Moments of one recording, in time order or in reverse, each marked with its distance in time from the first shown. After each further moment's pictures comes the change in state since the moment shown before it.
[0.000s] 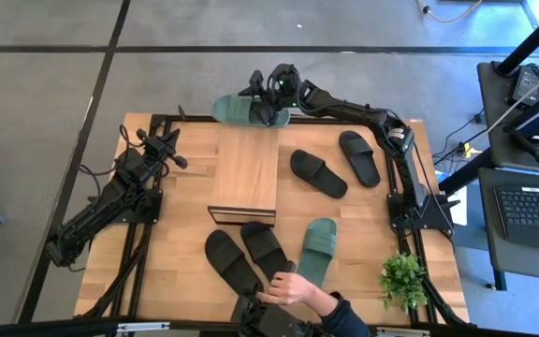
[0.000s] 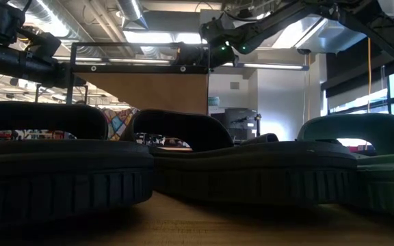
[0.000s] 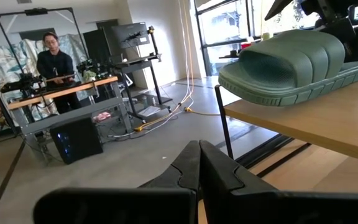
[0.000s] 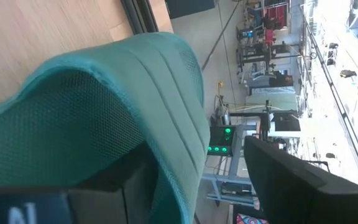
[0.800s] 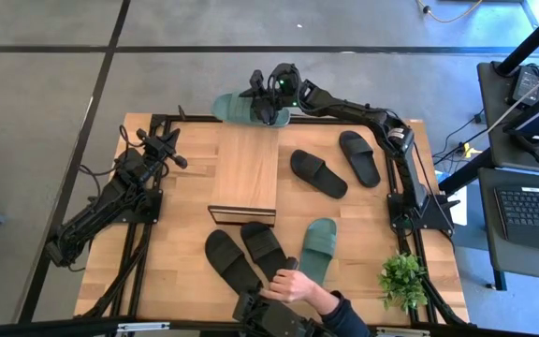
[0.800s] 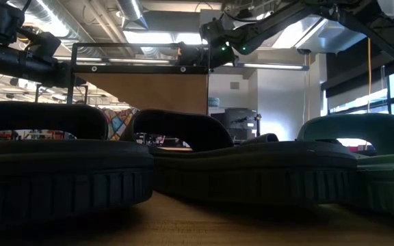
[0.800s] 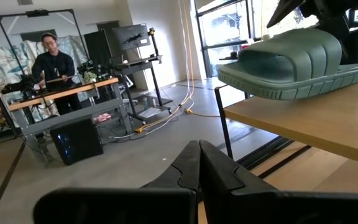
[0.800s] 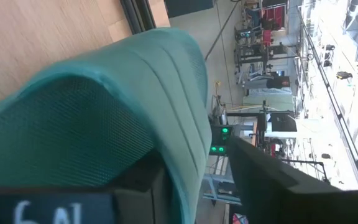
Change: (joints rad) left arm 0.000 0.000 0.000 0.007 0.000 0.000; right arm -0.013 0.000 0.000 0.011 0.000 -0.013
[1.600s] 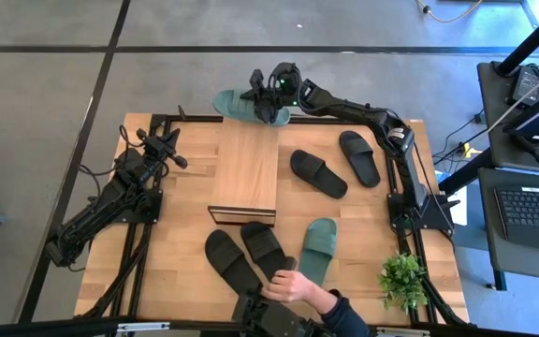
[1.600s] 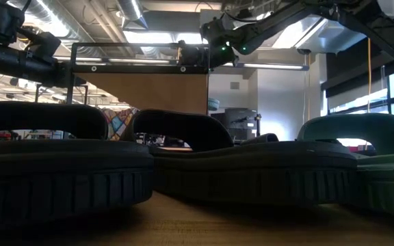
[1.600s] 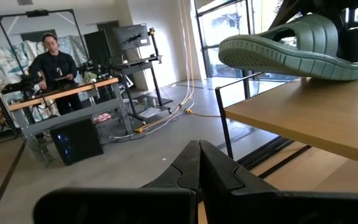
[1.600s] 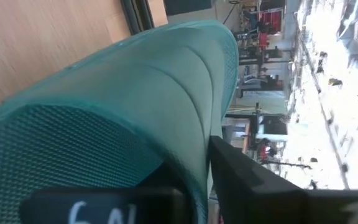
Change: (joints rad) left arm 0.000 0.000 0.000 0.000 0.000 0.001; right arm -0.001 0.000 0.001 0.011 0.000 -0.031
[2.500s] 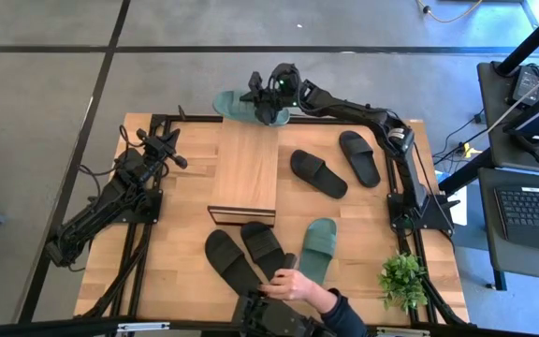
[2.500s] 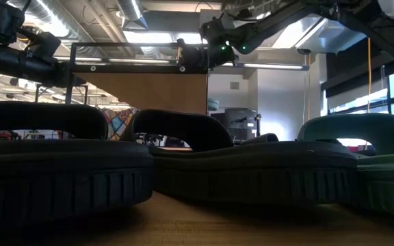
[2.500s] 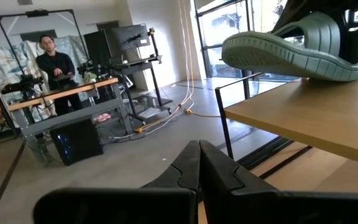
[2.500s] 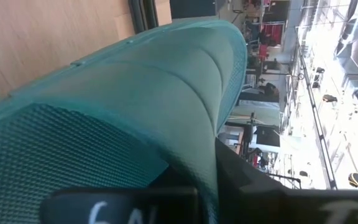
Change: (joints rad) left arm 0.000 0.000 0.000 0.000 0.000 -0.001; right arm 0.001 0.000 0.000 -0.015 -0.004 -0.113
